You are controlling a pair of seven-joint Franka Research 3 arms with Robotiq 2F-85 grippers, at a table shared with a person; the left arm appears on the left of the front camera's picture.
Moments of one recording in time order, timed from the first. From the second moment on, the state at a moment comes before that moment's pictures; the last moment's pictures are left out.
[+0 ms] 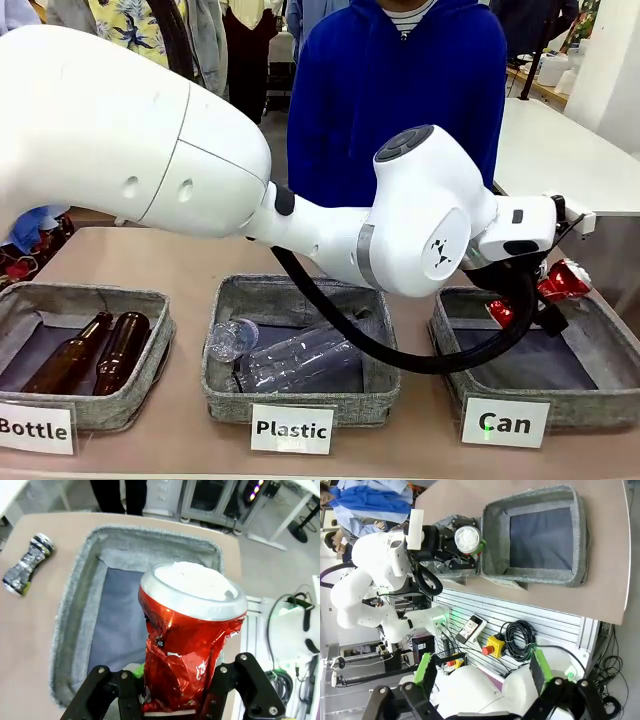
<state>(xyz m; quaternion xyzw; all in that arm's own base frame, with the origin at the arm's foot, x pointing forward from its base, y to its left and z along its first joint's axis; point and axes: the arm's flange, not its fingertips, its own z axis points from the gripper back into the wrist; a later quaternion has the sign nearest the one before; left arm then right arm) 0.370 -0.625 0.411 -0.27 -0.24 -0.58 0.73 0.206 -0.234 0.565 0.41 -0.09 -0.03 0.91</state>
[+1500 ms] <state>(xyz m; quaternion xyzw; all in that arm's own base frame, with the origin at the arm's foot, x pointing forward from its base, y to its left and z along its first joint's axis) 0.388 -0.522 0.482 -0.22 -0.28 -0.49 0.79 0.220 -0.217 0.567 0.41 -0.08 0.00 0.91</state>
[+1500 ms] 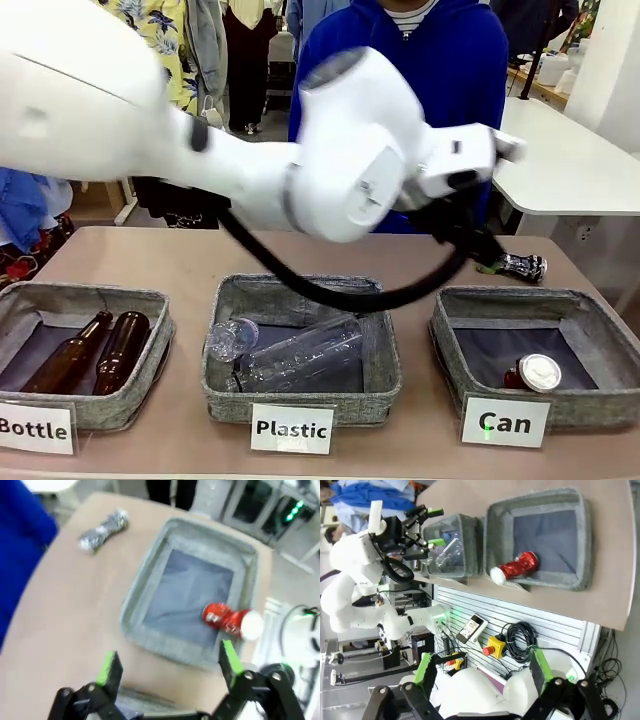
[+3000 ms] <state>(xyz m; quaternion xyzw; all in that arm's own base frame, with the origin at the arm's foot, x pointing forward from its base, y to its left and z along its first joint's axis) 0.336 0.057 0.434 -0.57 -0.14 -0.03 0.81 0.376 -0.008 0.429 0.62 0.03 0.07 0.78</state>
